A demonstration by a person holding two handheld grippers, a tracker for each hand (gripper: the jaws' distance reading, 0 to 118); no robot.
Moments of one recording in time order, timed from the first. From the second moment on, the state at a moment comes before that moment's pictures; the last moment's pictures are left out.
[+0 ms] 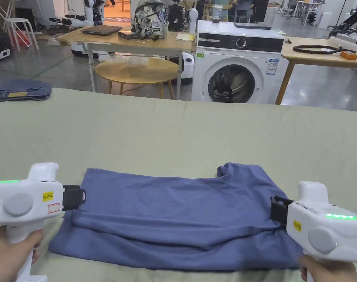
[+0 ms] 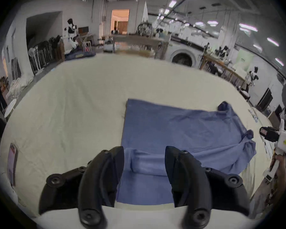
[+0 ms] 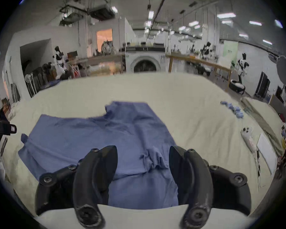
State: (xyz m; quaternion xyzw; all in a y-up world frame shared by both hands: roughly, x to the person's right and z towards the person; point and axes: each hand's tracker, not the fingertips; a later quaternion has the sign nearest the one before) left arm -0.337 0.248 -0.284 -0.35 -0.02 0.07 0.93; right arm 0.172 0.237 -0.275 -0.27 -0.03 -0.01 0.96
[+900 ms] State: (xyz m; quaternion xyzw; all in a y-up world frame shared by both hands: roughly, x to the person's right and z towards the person) left arm -0.381 0.192 -0.307 -0.55 0.01 0.08 0.83; right arm 0.138 0.225 -0.216 -0.23 -0.04 0.02 0.97
